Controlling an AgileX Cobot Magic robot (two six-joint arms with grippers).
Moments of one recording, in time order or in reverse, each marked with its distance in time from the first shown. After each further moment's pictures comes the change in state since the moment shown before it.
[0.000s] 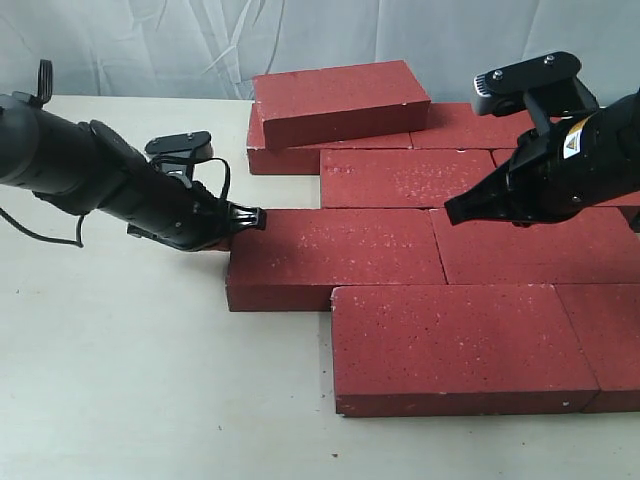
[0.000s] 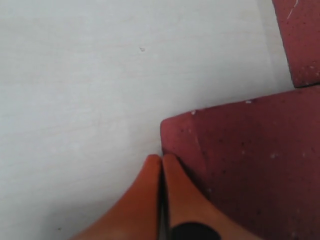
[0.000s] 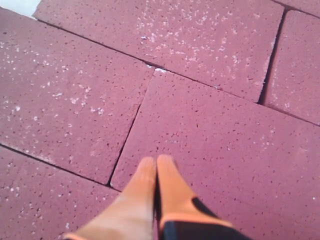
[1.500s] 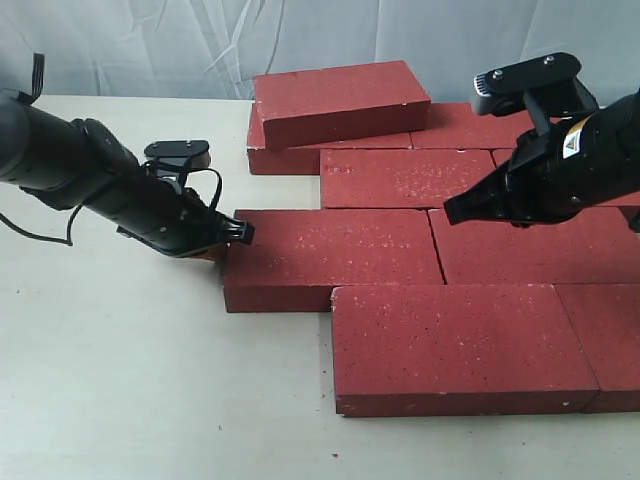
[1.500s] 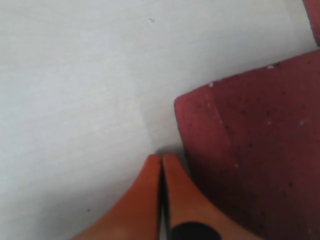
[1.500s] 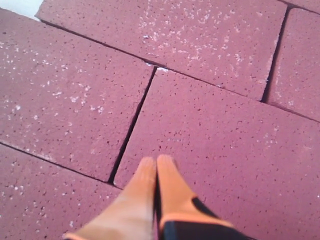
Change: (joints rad) left arm 0.046 0.009 -0.007 0.176 0.061 -0.028; right arm 0.000 0.000 0.000 0.014 0.002 0.000
